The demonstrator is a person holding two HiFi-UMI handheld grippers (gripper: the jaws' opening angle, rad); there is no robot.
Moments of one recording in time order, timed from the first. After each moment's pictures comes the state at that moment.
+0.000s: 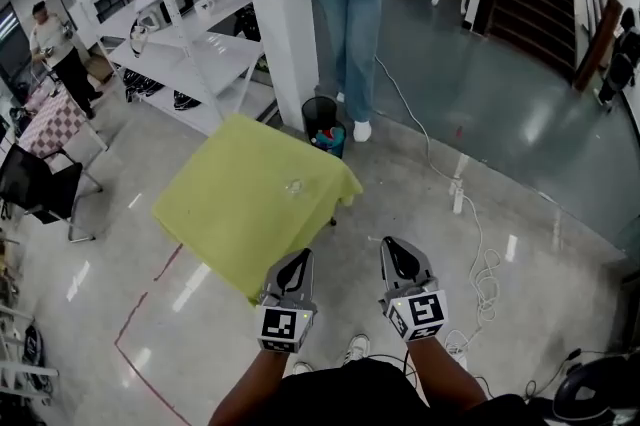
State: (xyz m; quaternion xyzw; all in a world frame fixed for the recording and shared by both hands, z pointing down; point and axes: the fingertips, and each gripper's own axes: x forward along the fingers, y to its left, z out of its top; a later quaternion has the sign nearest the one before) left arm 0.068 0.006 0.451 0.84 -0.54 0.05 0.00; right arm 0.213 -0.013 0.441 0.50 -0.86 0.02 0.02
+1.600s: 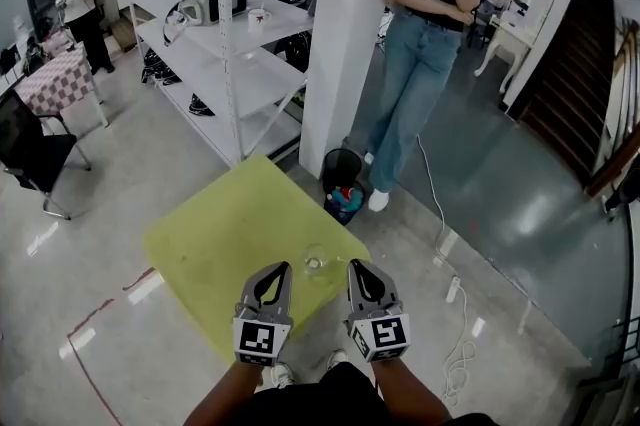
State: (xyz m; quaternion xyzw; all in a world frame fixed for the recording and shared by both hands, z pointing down) left arm -0.097 -0.199 0.442 0.78 -0.63 0.02 -0.01; right arm 0.021 -0.236 0.437 0.41 -0.91 -0.03 0.05
